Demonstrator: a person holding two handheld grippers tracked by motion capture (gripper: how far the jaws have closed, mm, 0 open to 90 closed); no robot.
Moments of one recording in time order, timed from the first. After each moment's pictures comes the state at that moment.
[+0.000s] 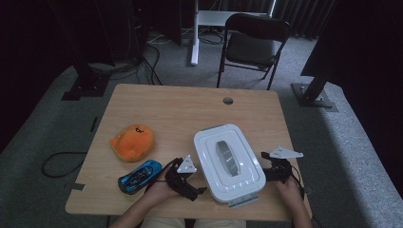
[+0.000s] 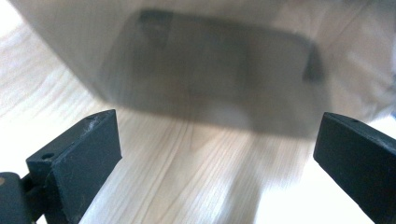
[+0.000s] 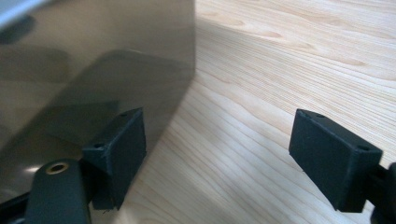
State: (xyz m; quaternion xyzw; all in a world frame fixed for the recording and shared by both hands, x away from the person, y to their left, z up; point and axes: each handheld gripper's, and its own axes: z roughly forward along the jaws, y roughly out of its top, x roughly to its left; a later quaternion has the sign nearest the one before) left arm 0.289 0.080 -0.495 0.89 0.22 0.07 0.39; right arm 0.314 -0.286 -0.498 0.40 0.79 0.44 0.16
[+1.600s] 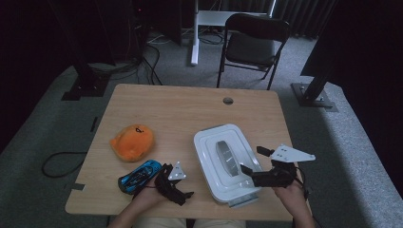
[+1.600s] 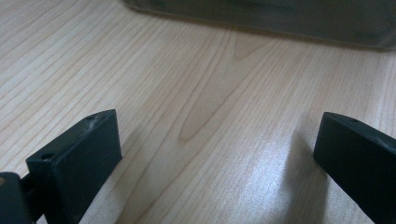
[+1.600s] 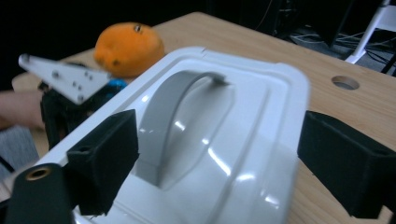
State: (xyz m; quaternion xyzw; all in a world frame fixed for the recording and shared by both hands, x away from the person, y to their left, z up) left arm 0.286 0.109 -0.525 0.90 0.23 0.10 0.35; right arm 0.253 -0.235 -0.388 0.32 0.79 0.50 0.18
